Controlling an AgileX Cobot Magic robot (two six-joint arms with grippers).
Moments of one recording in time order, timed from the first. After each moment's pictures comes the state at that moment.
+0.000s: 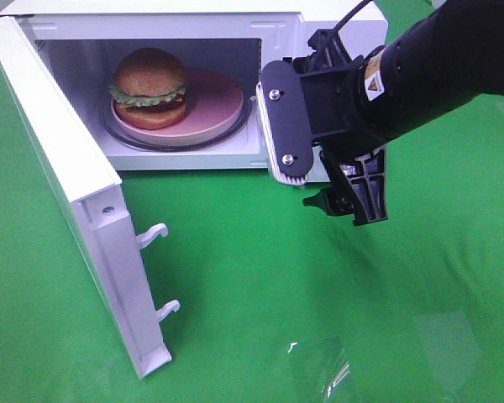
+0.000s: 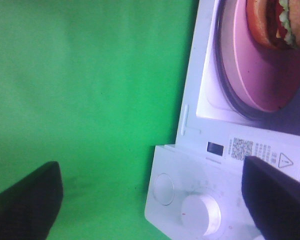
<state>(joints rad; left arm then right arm) -0.04 0.00 -0.52 -0.08 1.08 0.11 0.67 1.55 -0.99 -0.24 0.37 -1.05</state>
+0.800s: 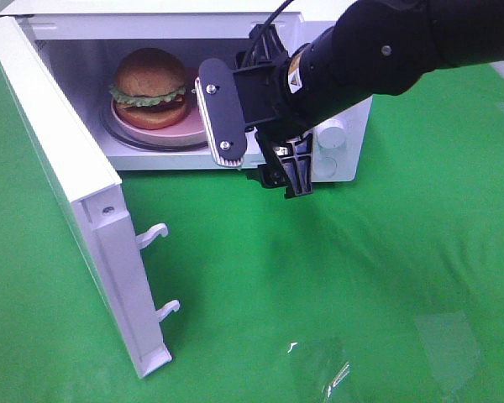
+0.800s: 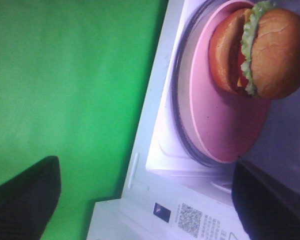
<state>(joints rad) -0.04 0.00 -0.52 -0.08 1.08 0.11 0.68 1.77 -1.18 -0.26 0.23 -1.05</state>
